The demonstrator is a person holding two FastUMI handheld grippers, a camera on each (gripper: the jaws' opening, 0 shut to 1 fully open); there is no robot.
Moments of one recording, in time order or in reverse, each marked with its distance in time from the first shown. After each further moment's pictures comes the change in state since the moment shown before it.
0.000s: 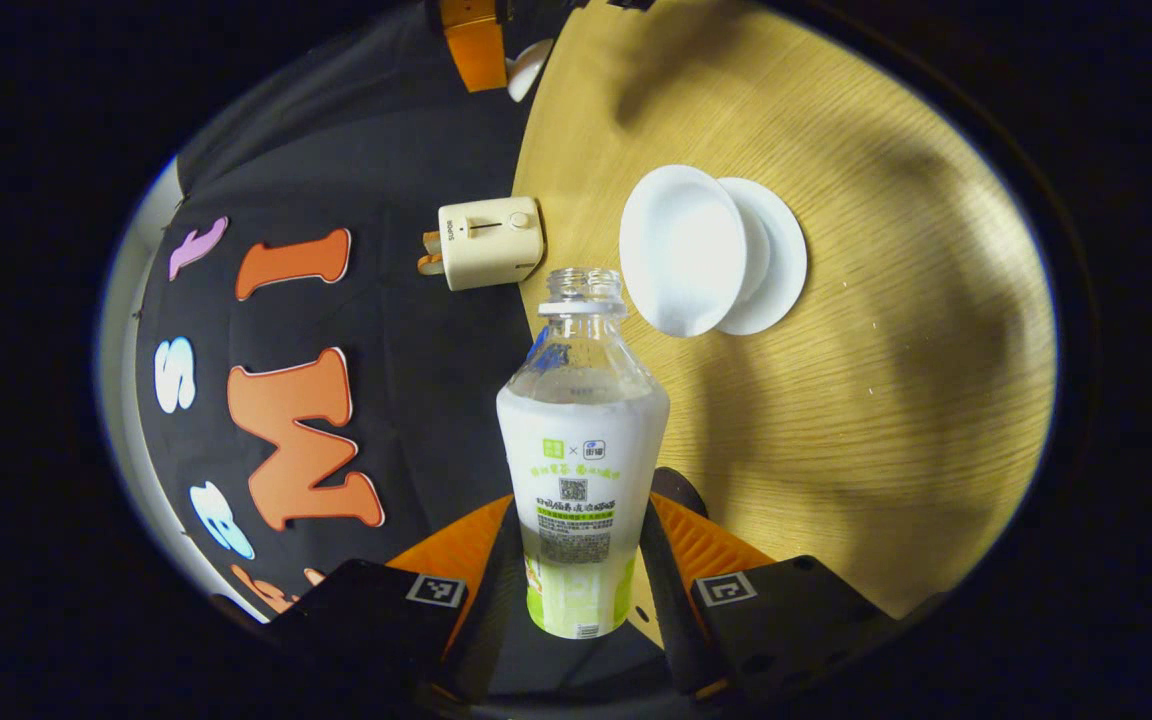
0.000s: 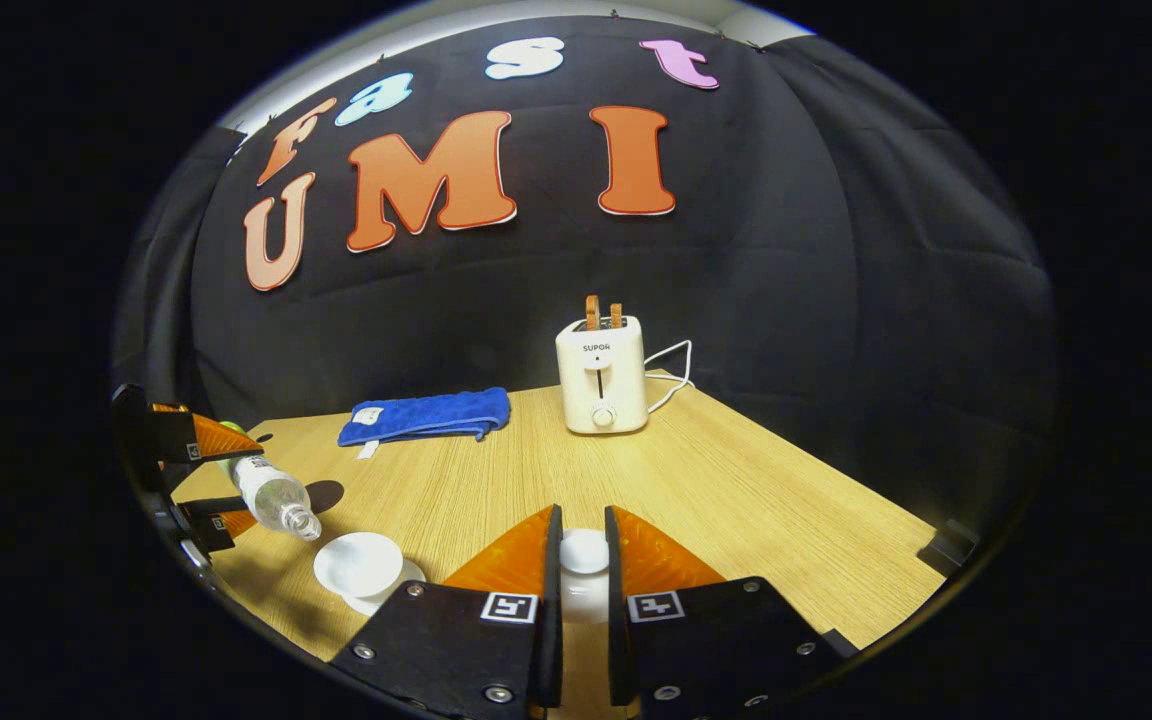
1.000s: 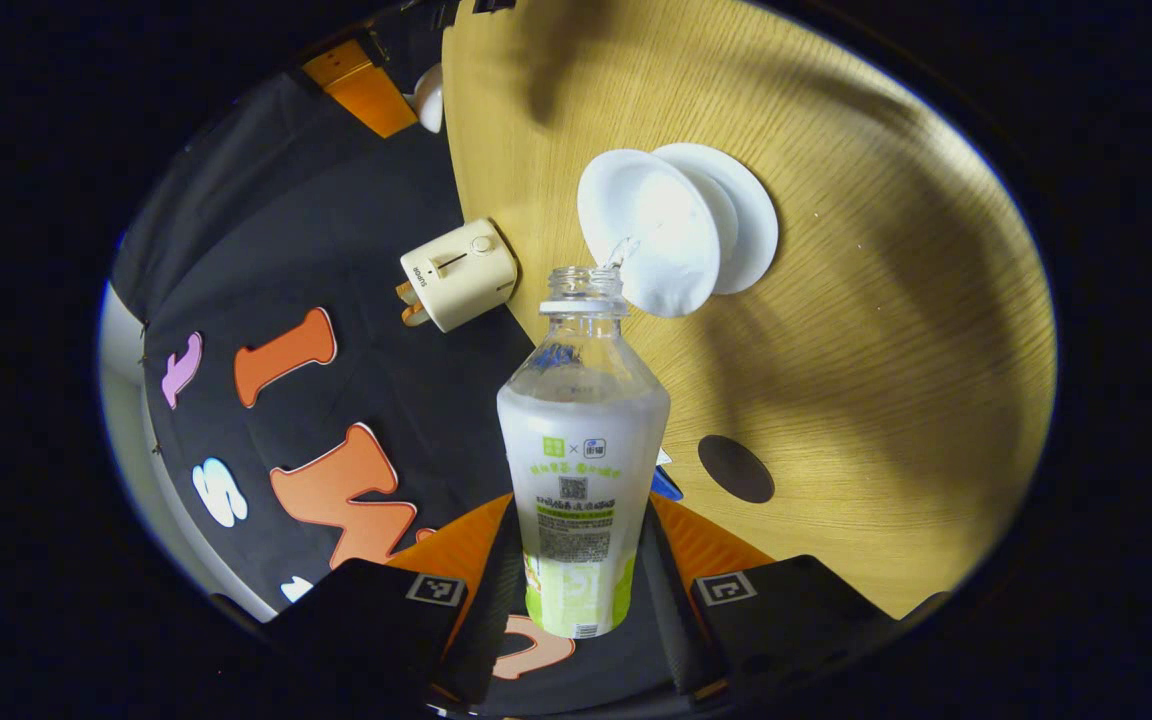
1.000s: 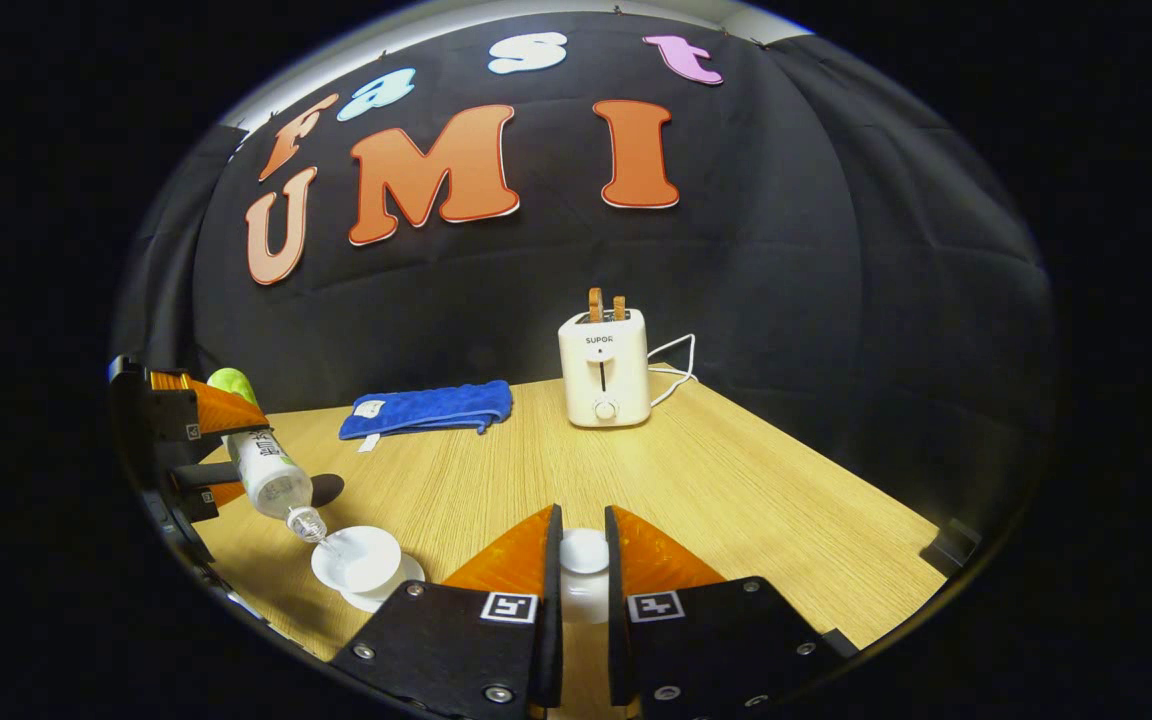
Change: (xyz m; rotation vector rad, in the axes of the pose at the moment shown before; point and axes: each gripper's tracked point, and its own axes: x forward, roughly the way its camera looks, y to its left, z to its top) left arm -0.006 0.018 0.004 0.293 0.007 0.024; right arm 0.001 0.000 -0.005 -0.004 0.021 0.009
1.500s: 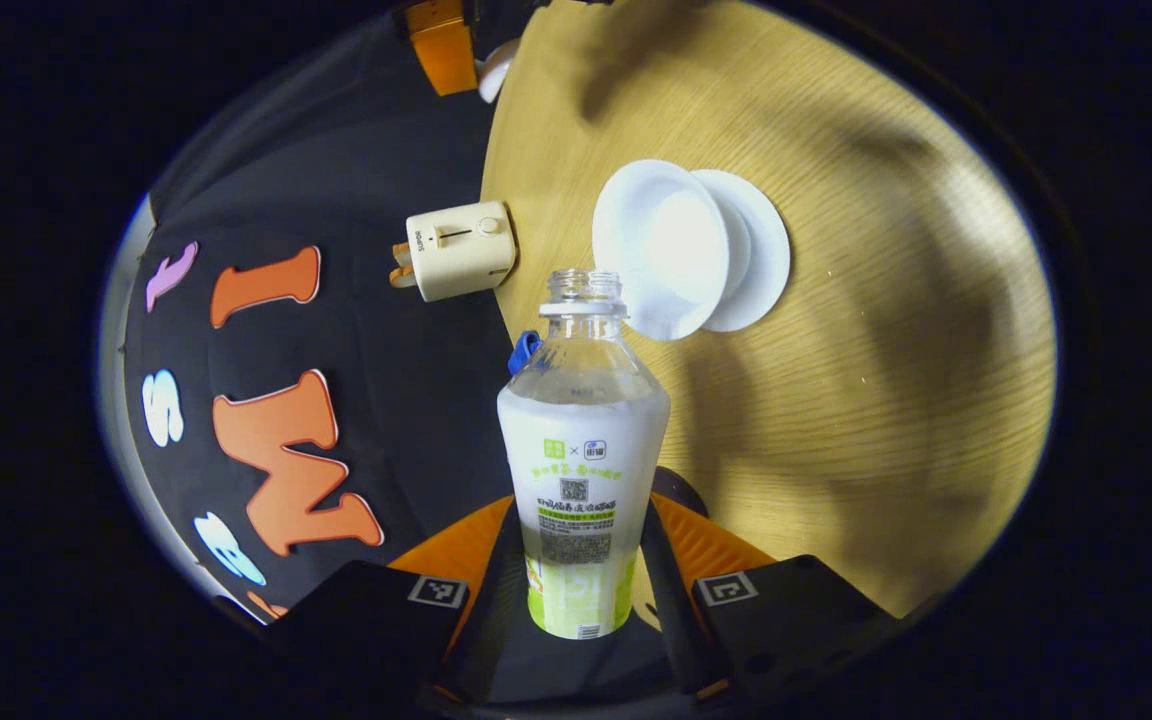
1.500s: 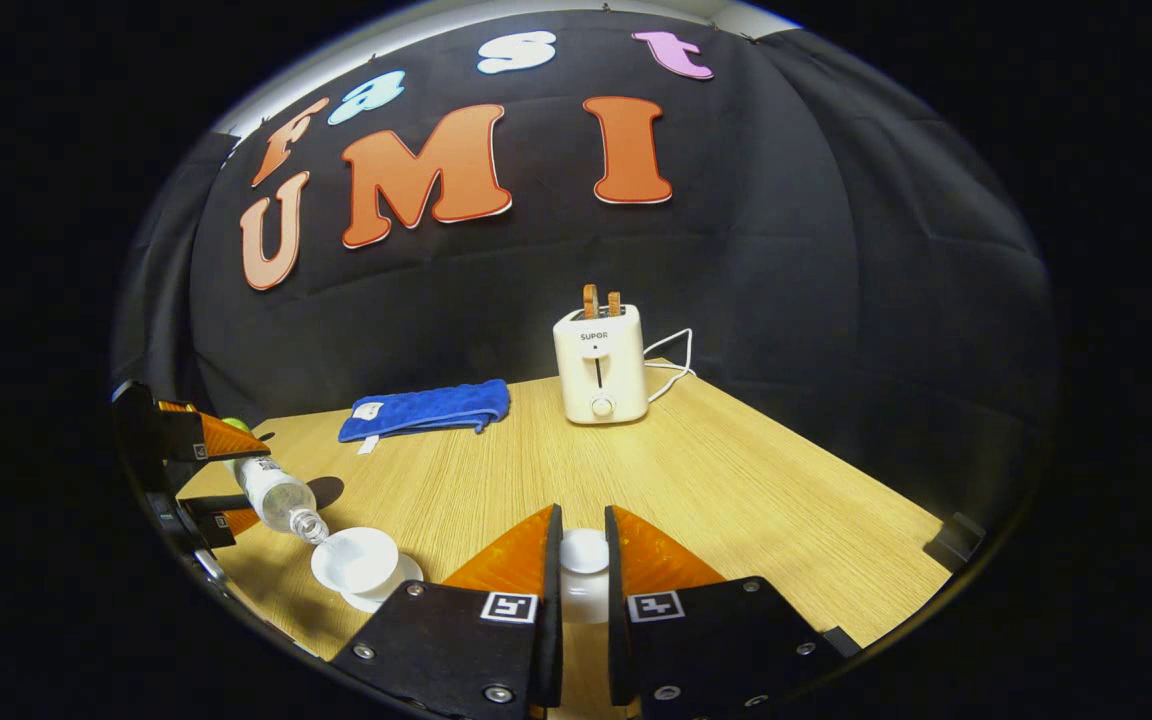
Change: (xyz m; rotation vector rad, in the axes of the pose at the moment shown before) left arm 0.010 -0.030 0.005 -0.334 -0.039 -0.075; right arm 0.002 -0.004 -0.003 0.023 0.009 -0.001
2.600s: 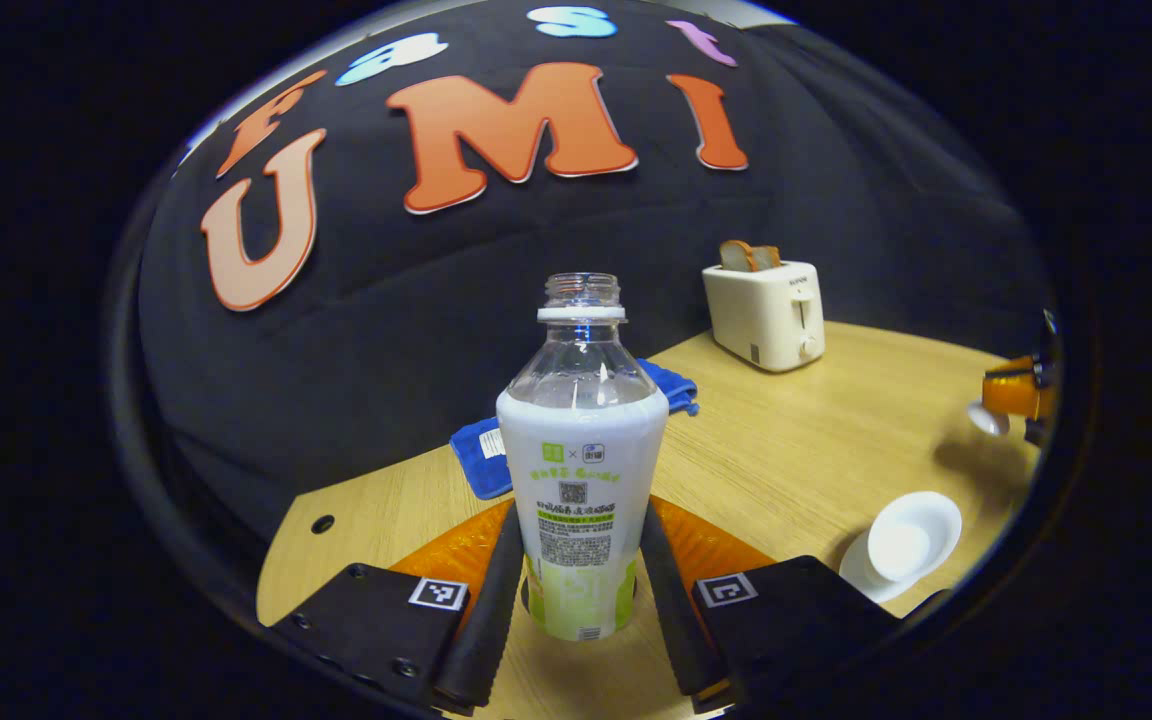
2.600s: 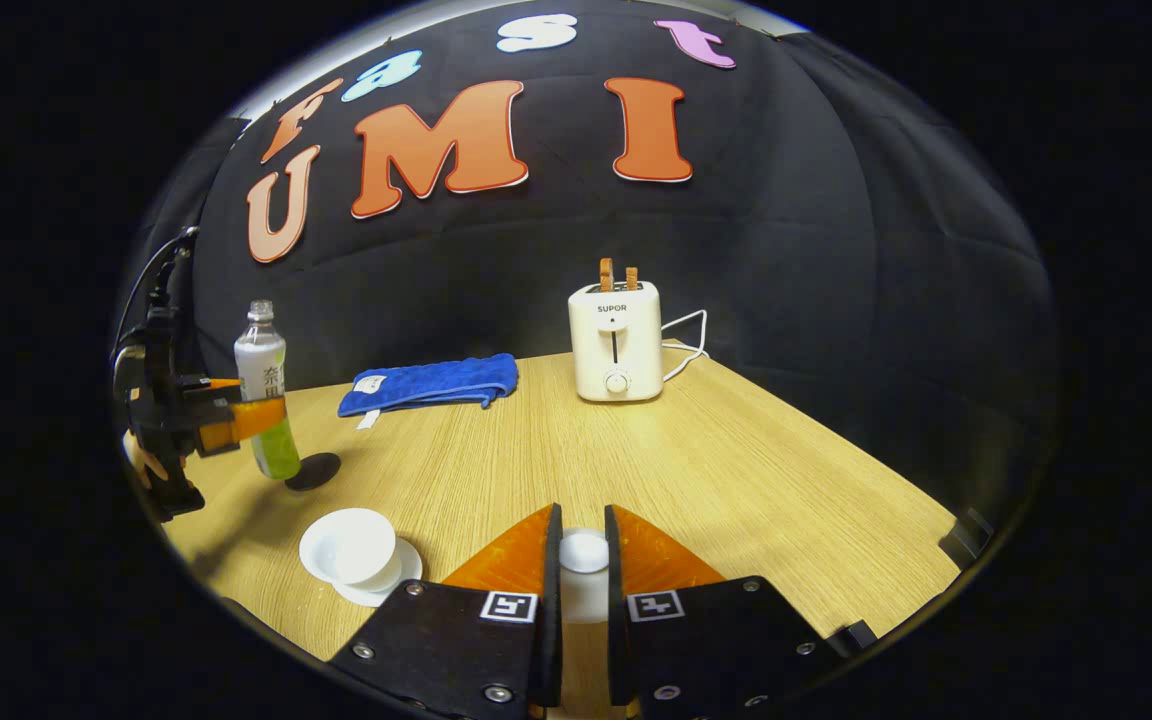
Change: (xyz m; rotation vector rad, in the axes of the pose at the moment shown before) left arm 0.062 0.058 -0.088 -1.563 -0.129 0.079; right arm 0.013 0.017 -0.022 -0.041 0.063 0.018
